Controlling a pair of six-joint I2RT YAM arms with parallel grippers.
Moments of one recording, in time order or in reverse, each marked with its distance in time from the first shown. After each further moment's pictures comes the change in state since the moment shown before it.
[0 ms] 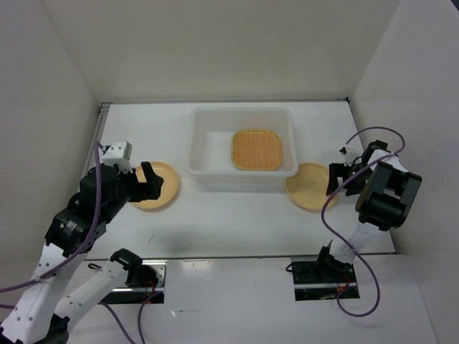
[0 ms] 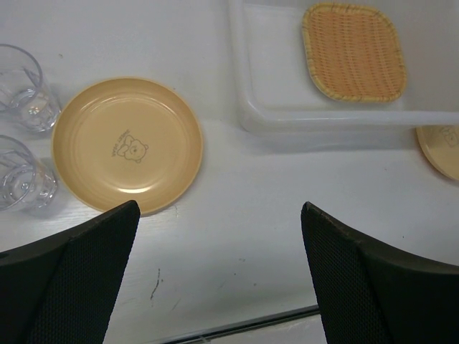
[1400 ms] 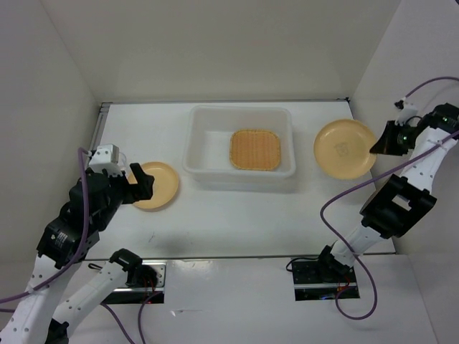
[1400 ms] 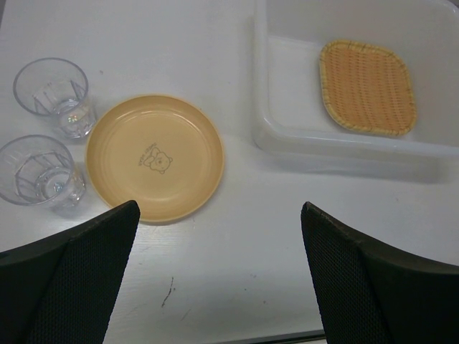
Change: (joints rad) left arm 0.000 -0.074 -0.001 -0.004 -0.110 -0.011; right arm -0.210 -0.010 0.624 -0.408 -0.272 -0.022
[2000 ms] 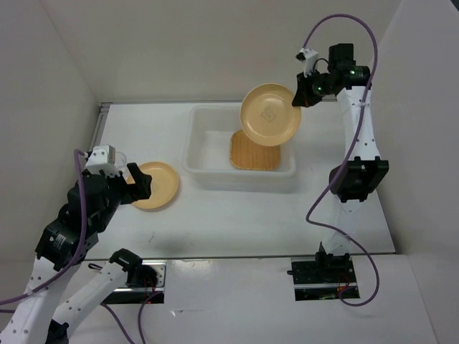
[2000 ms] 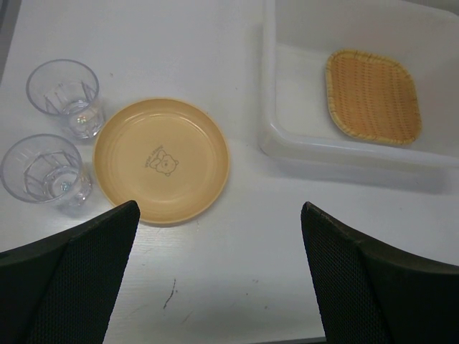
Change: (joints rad) left arm 0.000 -0.002 0.000 -0.001 -0.028 -0.006; right arm 0.692 0.286 0.642 -0.008 0.010 0.143
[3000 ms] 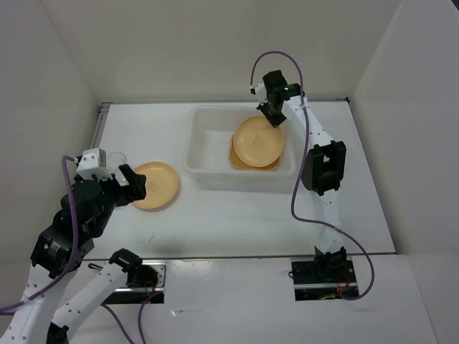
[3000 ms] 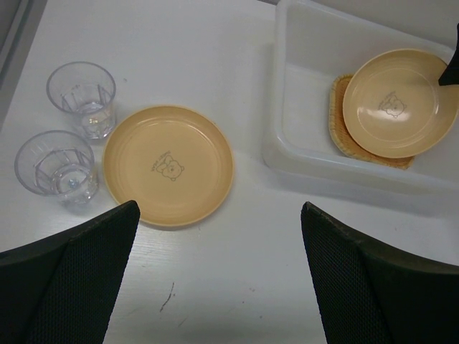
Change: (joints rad) left arm 0.000 -0.052 0.000 -0.011 -0.058 -0.047; right arm 0.307 0.279 -0.069 0.158 0.729 0.034
